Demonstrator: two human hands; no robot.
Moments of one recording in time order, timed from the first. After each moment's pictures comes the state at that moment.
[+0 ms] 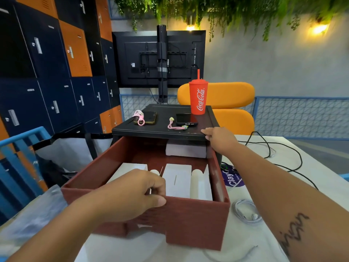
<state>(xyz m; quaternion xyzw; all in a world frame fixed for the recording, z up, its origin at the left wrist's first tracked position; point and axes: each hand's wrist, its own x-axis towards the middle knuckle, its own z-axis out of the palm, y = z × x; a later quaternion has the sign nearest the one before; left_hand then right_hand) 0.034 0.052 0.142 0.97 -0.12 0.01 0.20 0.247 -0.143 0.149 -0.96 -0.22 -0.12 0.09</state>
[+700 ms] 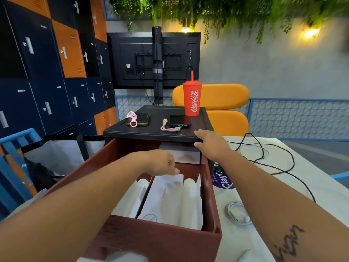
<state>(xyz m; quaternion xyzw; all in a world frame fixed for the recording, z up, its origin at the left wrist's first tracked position) 0.154 0.025 0.147 0.99 -0.05 -0.12 0.10 0.232 -0.141 0.144 -0.96 -0.23 -0.13 0.11</state>
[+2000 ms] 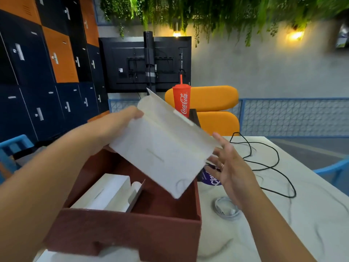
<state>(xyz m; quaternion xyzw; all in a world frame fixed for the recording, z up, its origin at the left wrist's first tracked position) 0.067 0.031 0.236 0.84 0.14 0.09 0.51 0.104 -0.199 0.141 -0.60 -0.19 0.02 0.78</state>
